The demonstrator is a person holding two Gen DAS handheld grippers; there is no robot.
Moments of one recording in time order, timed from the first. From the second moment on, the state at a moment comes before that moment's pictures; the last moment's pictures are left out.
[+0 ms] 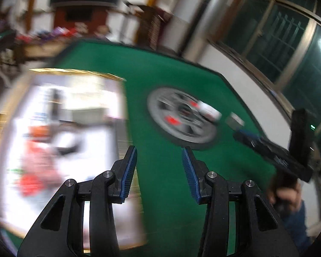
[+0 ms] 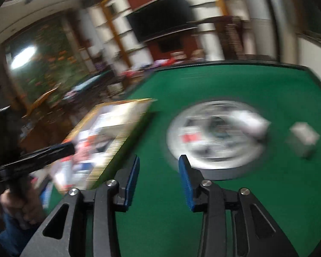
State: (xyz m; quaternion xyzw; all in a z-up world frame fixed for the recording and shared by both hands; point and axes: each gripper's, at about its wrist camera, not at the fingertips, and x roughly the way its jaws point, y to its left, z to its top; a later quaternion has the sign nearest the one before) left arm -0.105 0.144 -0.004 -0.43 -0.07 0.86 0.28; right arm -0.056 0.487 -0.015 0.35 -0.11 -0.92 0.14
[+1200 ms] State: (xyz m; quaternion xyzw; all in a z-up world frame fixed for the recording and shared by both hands) left arm -0.213 0.331 -0.035 -0.57 -0.18 0.77 0.22; right arm -0.129 0.623 -0.079 0.42 -0.05 -0.90 0.03
